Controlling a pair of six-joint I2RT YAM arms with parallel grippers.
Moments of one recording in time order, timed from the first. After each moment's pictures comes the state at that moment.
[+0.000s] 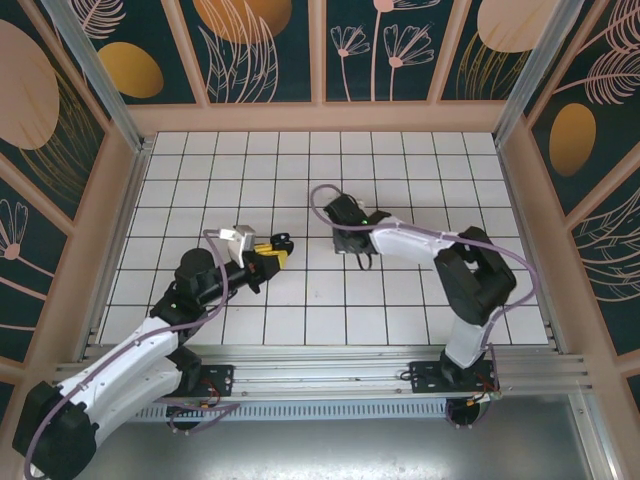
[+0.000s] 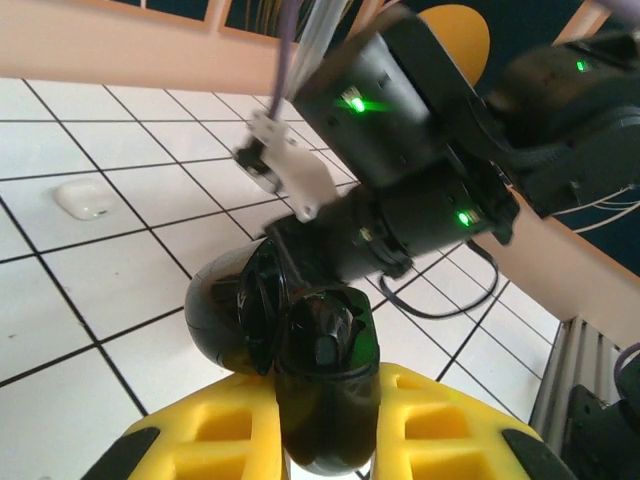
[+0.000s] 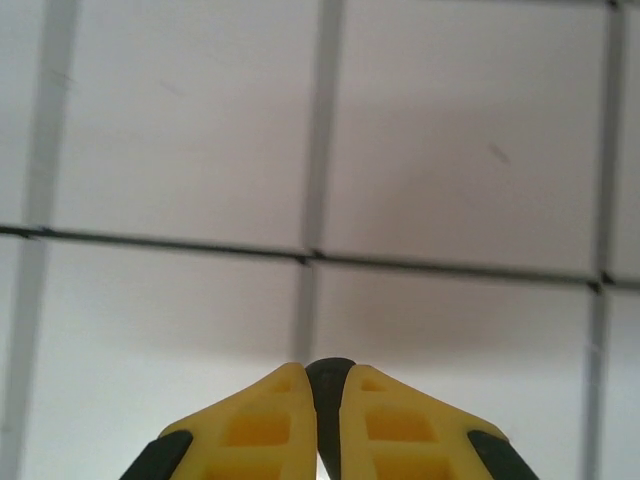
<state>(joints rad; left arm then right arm) -0.56 0.80 0.35 0.30 0.42 -0.40 0.72 1.76 1.10 -0.47 0.27 0.58</state>
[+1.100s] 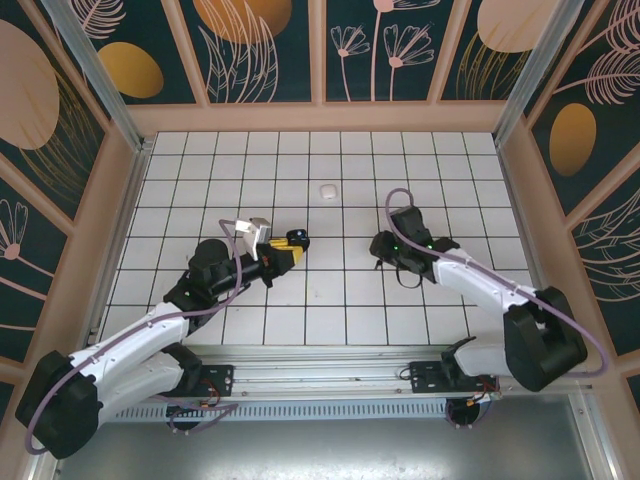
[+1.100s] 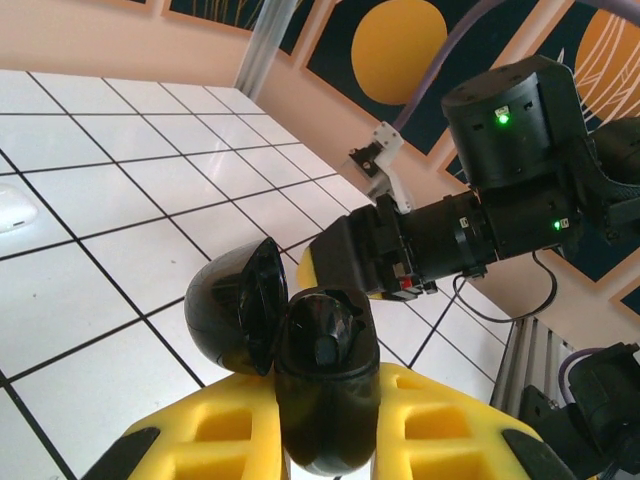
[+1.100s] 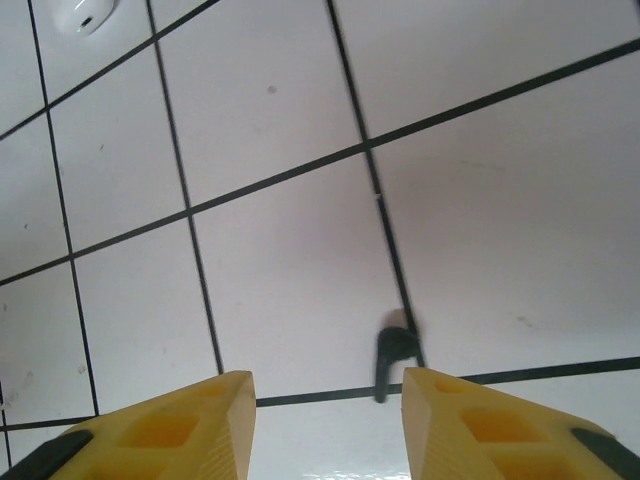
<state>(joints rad) -0.63 0.96 0.42 0.40 0.43 -0.45 0.49 1.28 0.70 -0.34 0.01 0.80</state>
